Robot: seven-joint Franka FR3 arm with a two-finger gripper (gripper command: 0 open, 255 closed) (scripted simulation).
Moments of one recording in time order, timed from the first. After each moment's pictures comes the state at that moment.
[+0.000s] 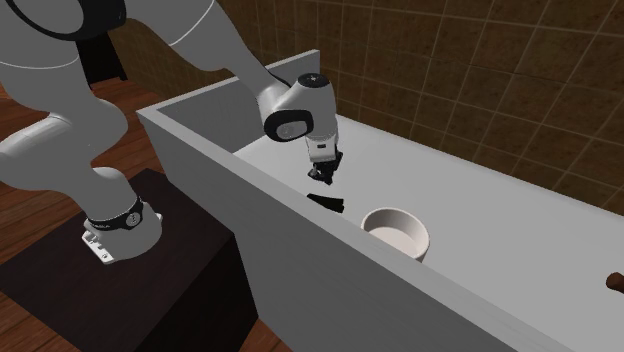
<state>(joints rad) 0.18 0.33 0.47 -2.25 -0.07 2.72 1.05</state>
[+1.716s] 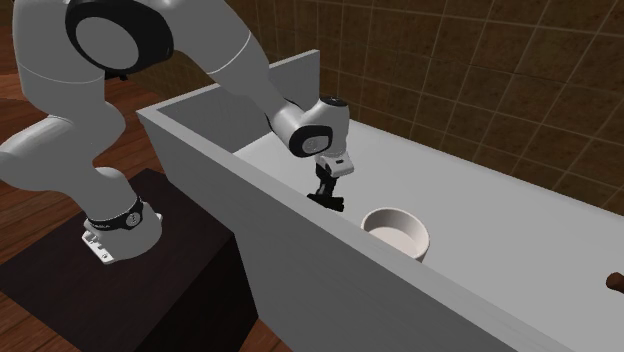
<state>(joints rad) 0.27 0.54 0.38 -2.08 -0.36 2.53 0.86</state>
